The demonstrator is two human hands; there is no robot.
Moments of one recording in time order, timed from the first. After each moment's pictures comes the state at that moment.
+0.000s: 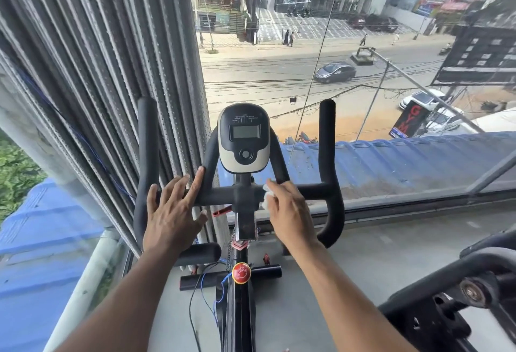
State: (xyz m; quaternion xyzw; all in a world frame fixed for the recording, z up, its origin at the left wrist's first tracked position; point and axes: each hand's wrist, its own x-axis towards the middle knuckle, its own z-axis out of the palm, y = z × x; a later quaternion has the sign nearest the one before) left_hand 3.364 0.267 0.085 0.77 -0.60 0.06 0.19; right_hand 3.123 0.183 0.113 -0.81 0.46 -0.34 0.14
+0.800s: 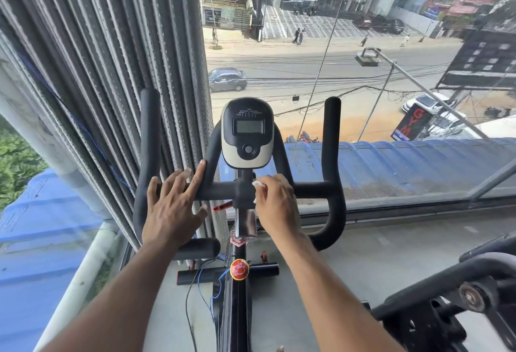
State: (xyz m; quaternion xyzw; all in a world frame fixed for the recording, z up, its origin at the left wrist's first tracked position) left_hand 3.366 0.266 0.083 0.77 -0.60 0.05 0.19; right_hand 3.155 0.182 0.116 -0.79 0.48 -0.35 0.15
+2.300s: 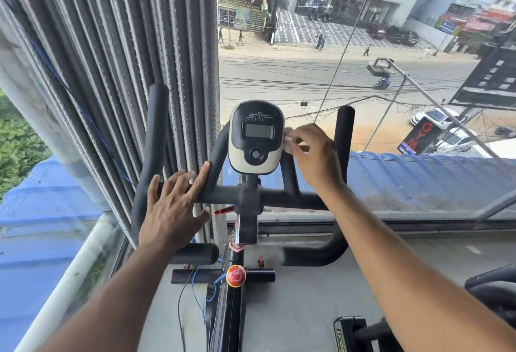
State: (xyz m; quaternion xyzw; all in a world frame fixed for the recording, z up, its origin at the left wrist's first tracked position) left_hand 3.364 0.267 0.084 0.77 -0.60 0.05 0.19; right_hand 3.125 0.069 0.175 -0.84 0.30 -0.43 0.10
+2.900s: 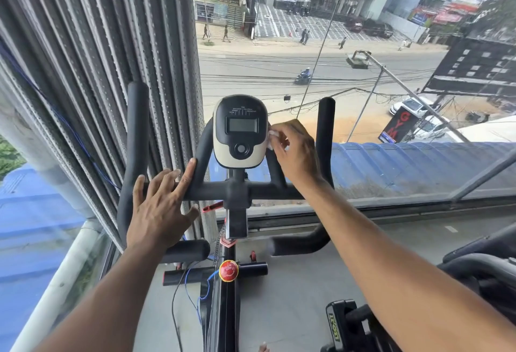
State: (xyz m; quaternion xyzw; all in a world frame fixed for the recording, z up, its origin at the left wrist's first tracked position) left_hand 3.367 0.266 0.080 0.77 -0.61 0.06 0.20; right_hand 3.132 0.086 0.173 -0.83 0.36 -0.43 0.07
